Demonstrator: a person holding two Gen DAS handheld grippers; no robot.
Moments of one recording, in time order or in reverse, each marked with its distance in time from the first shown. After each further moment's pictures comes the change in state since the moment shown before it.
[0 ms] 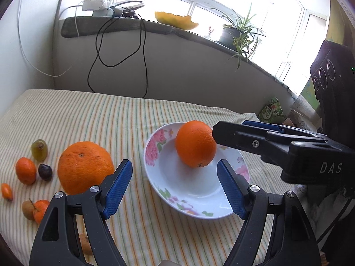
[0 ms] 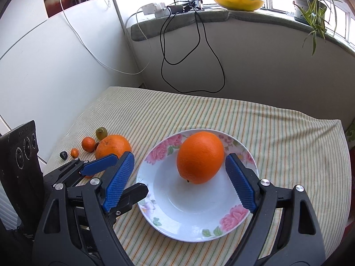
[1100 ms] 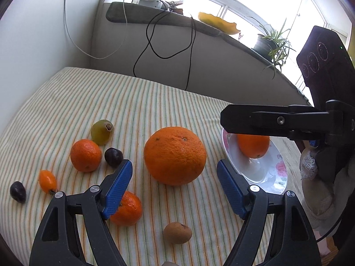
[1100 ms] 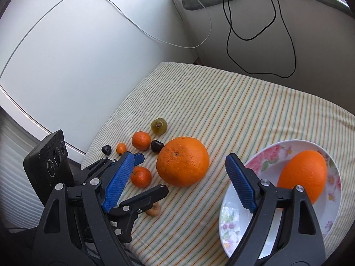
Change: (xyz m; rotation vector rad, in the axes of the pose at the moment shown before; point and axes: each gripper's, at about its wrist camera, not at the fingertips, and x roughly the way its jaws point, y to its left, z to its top) left arm -0.024 0.095 -0.013 -0.114 0.019 0.079; right arm 0.080 0.078 0.027 -0.052 0.211 0.322
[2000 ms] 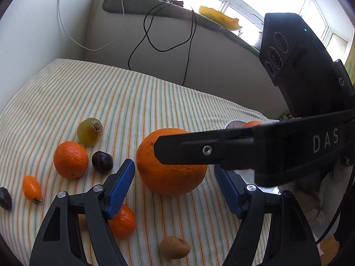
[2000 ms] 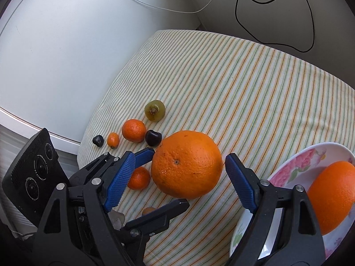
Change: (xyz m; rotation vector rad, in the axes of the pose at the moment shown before) left arm 0.018 0.005 0.013 -0.027 0.045 -0.044; right arm 0.068 -0.005 0.016 0.033 0.219 0.020
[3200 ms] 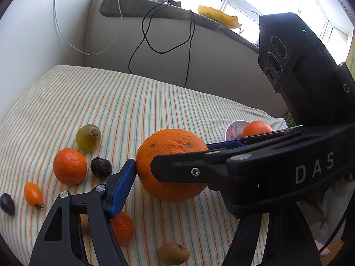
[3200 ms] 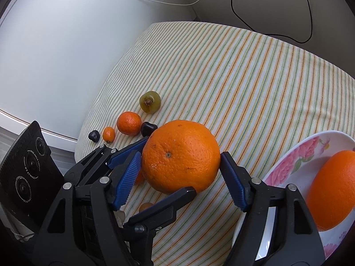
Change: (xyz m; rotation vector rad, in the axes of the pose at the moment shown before) left arm -0.001 -0.006 0.001 0.038 -0.013 0.040; right arm 0.002 -0.003 -0.004 0.033 0.021 -0.001
